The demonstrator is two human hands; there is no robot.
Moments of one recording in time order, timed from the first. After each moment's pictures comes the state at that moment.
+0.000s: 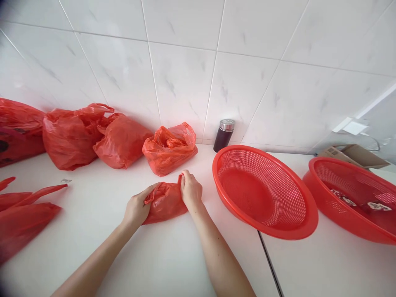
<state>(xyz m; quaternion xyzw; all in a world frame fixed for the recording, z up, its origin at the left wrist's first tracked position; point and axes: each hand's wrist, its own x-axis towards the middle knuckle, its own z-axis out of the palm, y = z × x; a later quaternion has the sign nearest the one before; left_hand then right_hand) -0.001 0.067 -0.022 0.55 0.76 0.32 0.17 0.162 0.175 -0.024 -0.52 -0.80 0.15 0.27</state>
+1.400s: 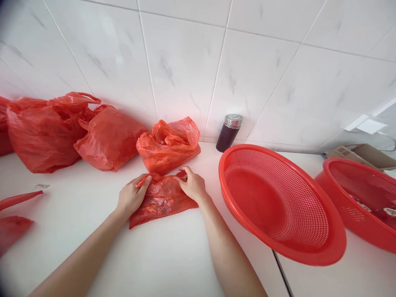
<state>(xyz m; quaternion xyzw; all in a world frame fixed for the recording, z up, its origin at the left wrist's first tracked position) -0.041 0.127 -0.031 0.53 0.80 0.27 0.10 0.156 0.230 -0.035 -0.47 -0.81 0.26 0.24</state>
